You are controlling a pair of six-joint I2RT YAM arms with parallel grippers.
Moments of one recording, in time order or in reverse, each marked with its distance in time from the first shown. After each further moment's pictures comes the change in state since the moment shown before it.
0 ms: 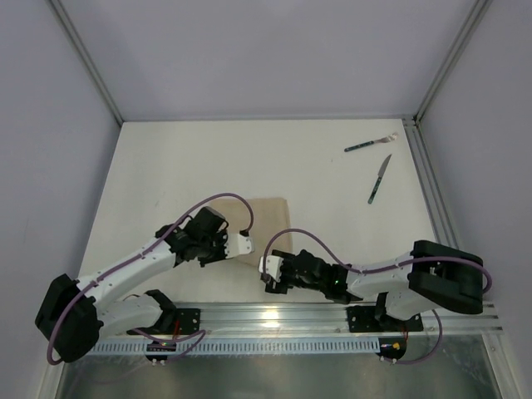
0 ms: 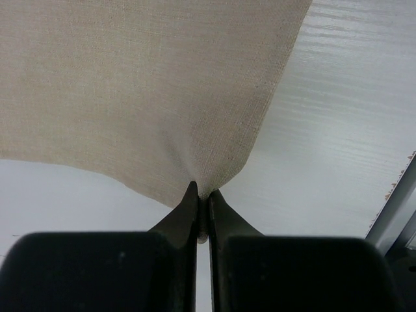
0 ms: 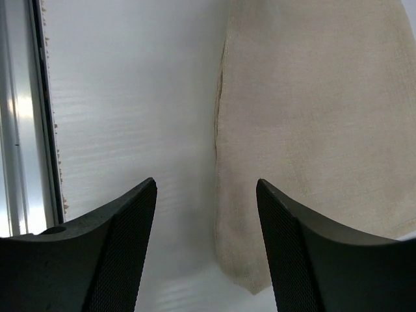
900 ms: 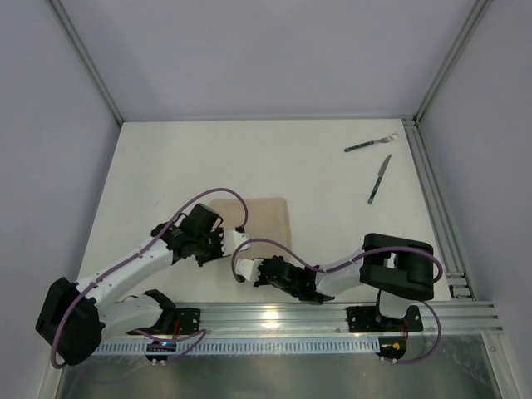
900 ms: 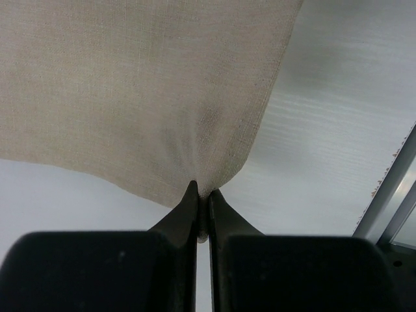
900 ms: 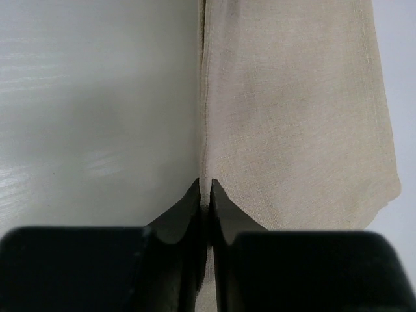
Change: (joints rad) left arm 0.071 -0.008 0.001 -0.018 0.078 0.001; right arm 0.092 0.350 0.203 0.029 0.345 -0.127
